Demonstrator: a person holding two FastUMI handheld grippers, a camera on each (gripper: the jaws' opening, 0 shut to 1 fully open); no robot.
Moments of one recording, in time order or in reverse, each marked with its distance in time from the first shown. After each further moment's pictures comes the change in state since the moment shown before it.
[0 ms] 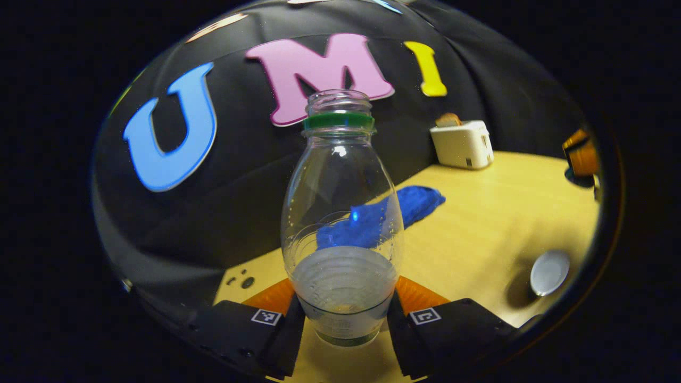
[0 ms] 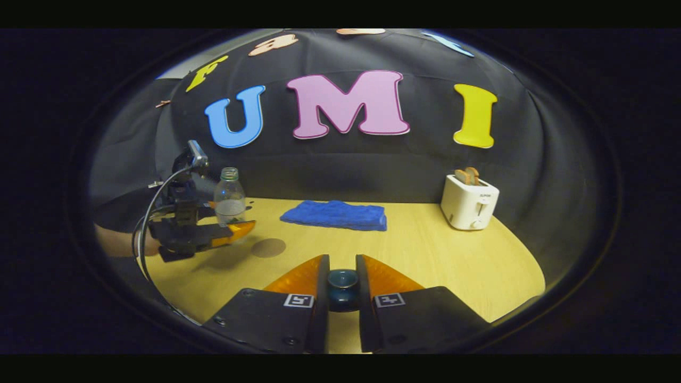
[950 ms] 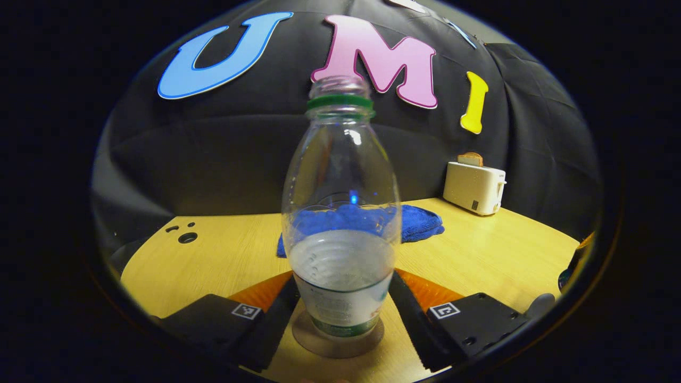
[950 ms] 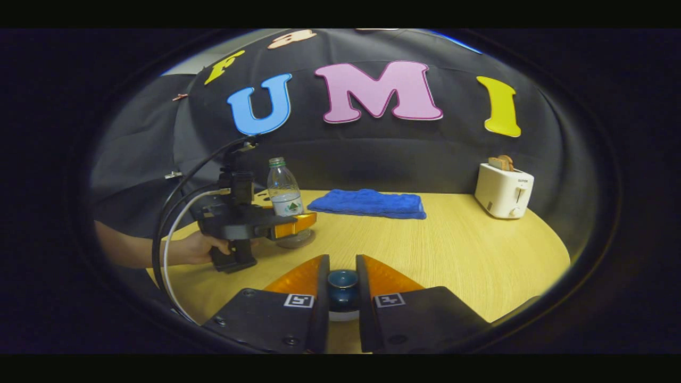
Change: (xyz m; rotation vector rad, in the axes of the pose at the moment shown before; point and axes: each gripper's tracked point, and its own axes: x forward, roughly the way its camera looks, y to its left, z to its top) left arm -0.039 -0.001 -0.017 -0.303 -0.023 -0.070; right arm 0.030 0.051 -0.052 -0.008 0.010 0.092
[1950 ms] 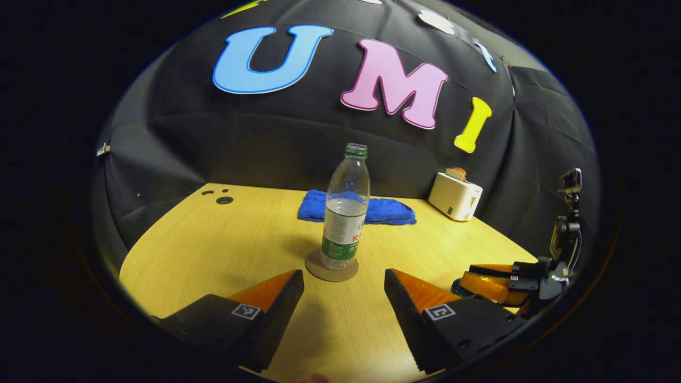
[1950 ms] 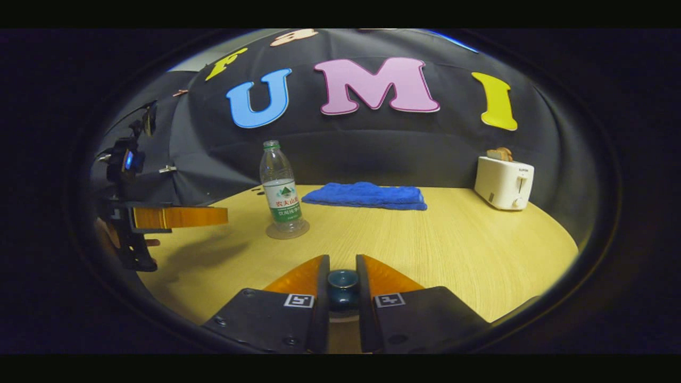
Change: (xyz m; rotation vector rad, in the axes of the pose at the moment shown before) left arm -0.012 -0.017 0.066 -0.196 0.068 0.035; right arm 0.021 -0.002 -0.043 -0.018 -0.022 -0.024
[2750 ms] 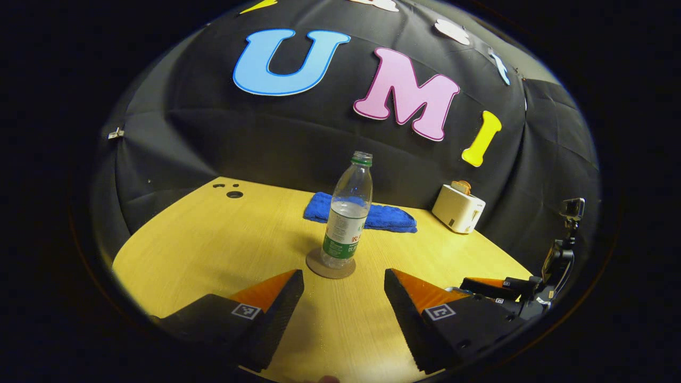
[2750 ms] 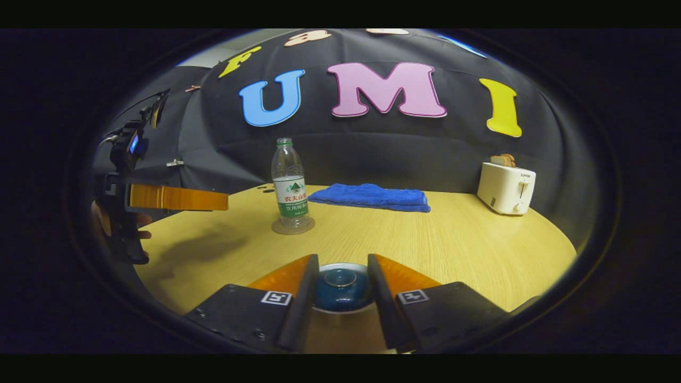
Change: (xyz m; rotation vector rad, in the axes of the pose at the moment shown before) left arm -0.011 -0.004 -0.005 -0.046 -0.032 0.032; right arm -0.008 0.002 -0.004 -0.031 -0.028 0.011
